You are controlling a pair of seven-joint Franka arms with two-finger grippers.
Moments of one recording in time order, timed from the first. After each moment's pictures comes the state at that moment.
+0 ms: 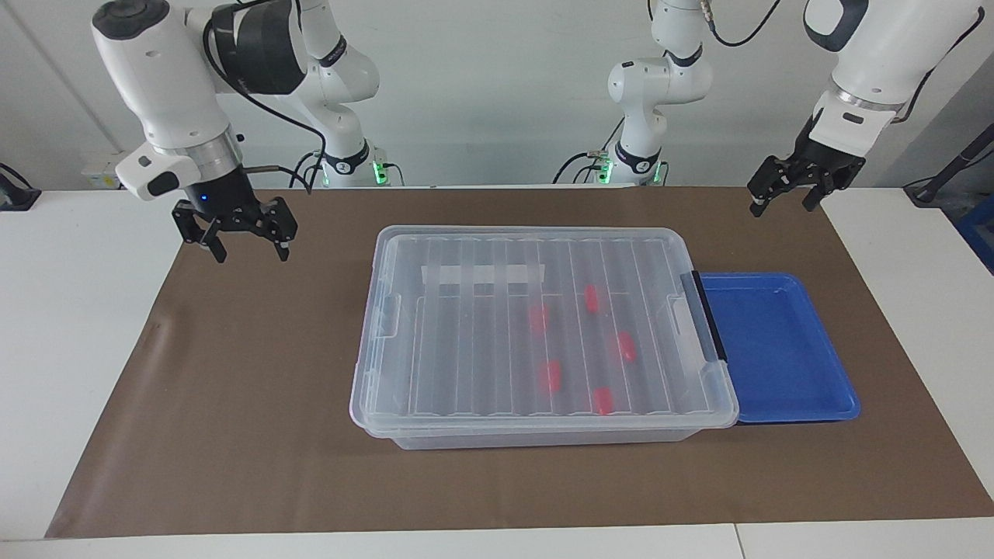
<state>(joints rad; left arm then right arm) 0.00 -0.04 -0.02 -1.61 -0.02 1.61 -0.09 0.10 0.00 -0.08 -1.64 -0.02 1.72 0.08</state>
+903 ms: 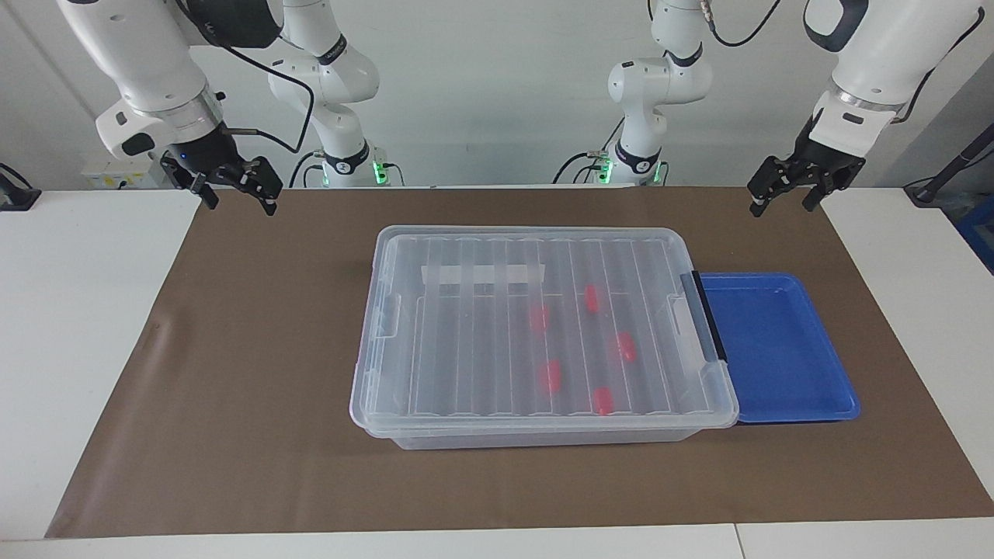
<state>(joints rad) 0.00 -0.04 -0.02 -1.61 -0.02 1.61 -0.09 0.06 -0.03 -0.07 -1.59 -0.01 1.52 0.15</state>
